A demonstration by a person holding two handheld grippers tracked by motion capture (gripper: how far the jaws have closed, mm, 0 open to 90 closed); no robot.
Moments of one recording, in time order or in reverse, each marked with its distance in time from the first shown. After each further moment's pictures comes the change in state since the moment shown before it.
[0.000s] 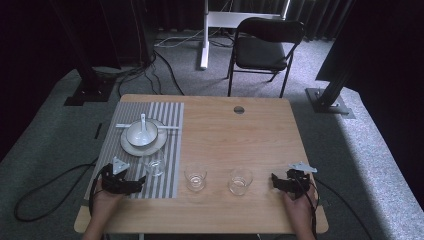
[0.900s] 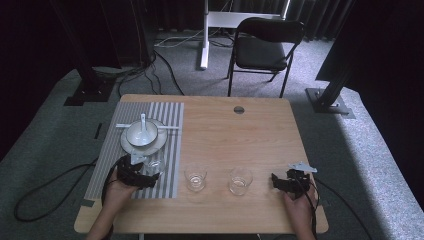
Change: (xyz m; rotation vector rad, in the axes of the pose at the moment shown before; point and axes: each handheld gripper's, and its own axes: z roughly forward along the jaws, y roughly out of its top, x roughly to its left) left arm -0.029 0.038 0.017 0.071 -0.085 0.087; right arm 0.000 0.000 0.000 0.000 0.000 0.000
